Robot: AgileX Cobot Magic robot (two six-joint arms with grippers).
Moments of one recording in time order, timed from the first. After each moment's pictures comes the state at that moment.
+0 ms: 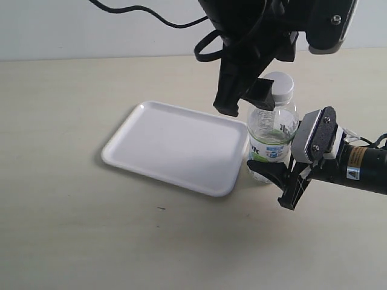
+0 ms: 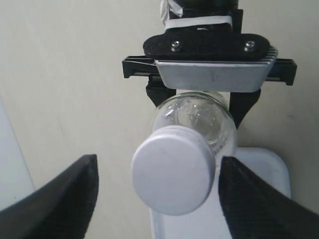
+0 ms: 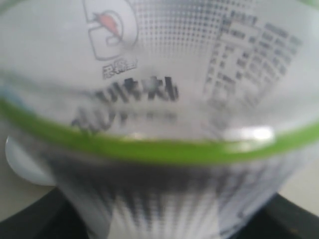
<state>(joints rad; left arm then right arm) -0.93 1.98 -1.90 -0.13 1.02 1.29 -0.11 2.01 -0.49 -0.94 -1.06 -0.14</state>
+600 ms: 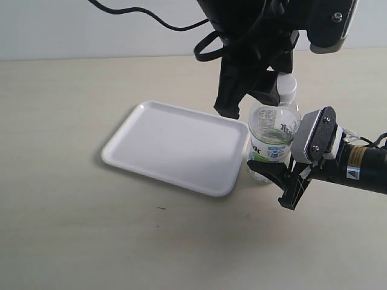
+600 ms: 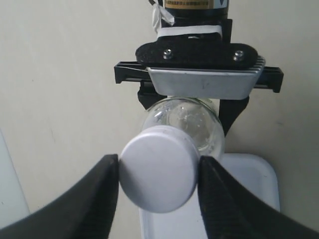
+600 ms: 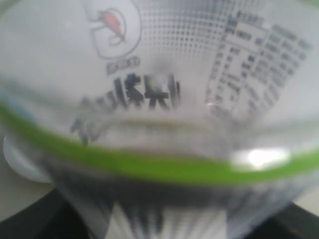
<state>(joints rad) -0.93 1.98 -1.90 -0.17 1.04 1.29 -0.11 2.01 -0.49 -0.94 -1.05 -0.15</state>
